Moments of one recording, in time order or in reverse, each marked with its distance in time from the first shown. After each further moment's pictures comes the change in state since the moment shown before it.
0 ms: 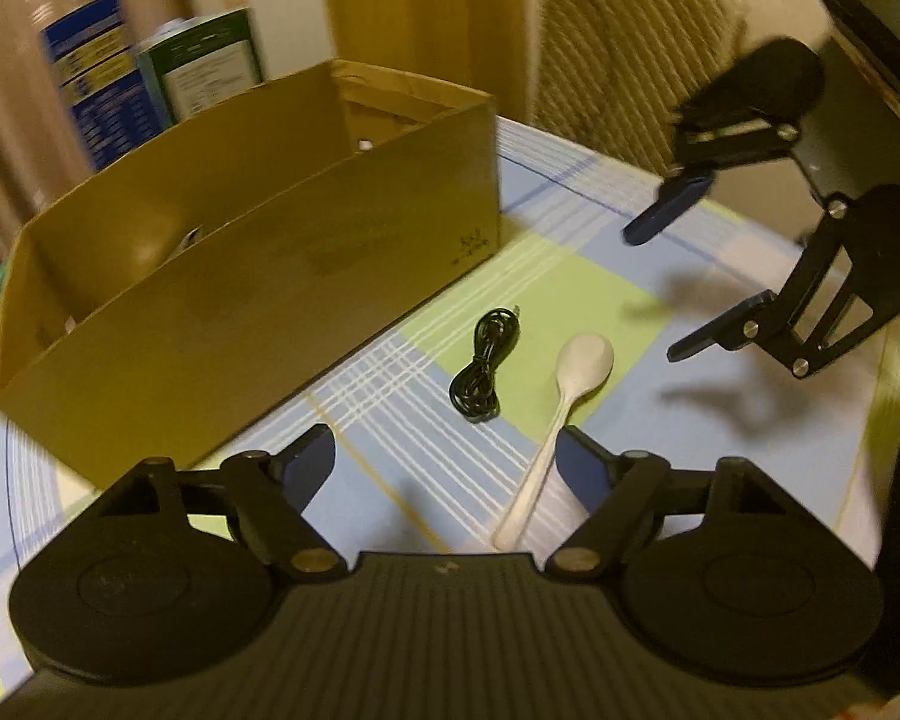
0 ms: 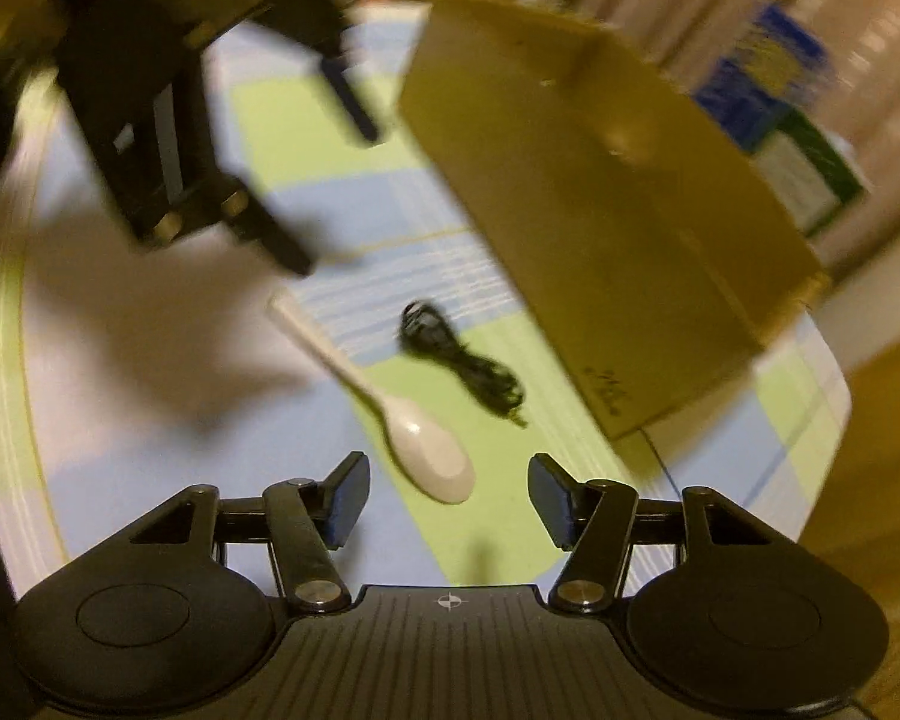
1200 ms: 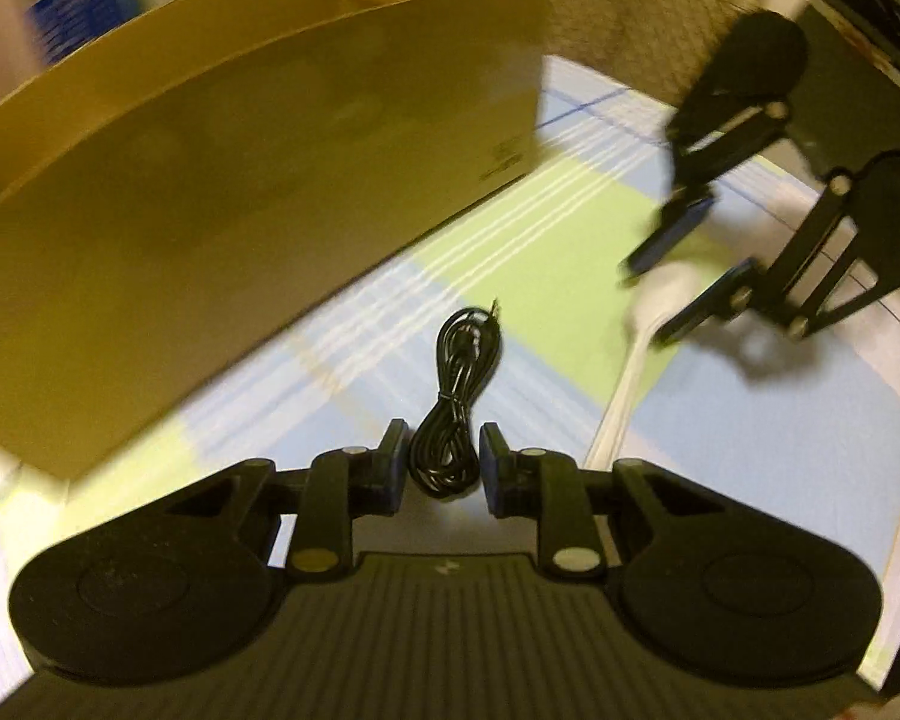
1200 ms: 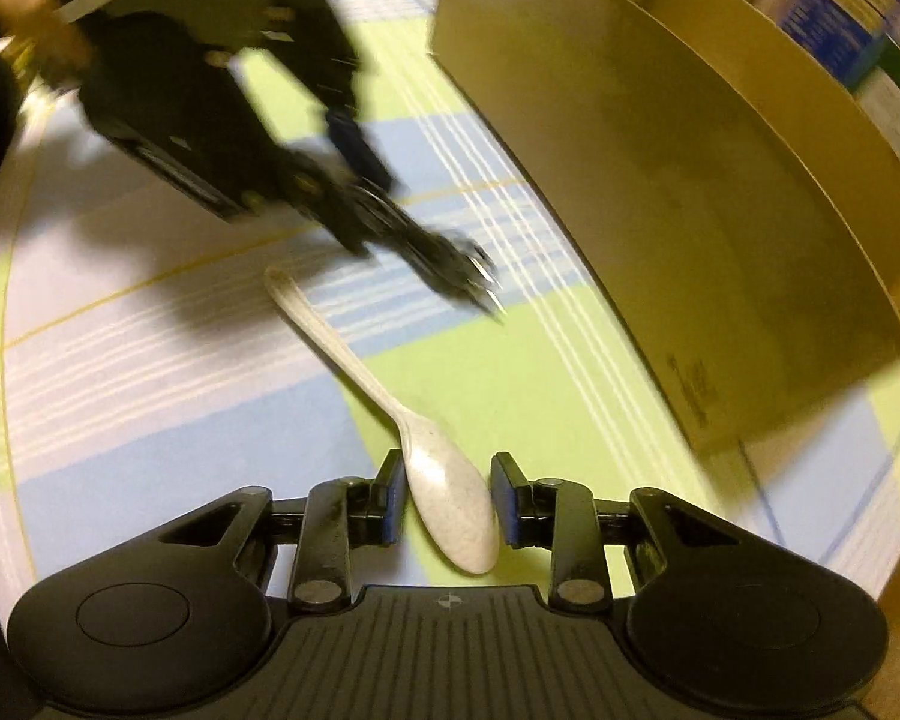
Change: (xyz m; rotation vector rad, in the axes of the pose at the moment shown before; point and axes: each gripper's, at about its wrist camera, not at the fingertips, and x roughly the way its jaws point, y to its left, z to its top) left arm 0.062 0.035 -0.028 -0.101 0.106 -0.051; right arm 0.086 -0.049 0.010 0.074 0.060 0.189
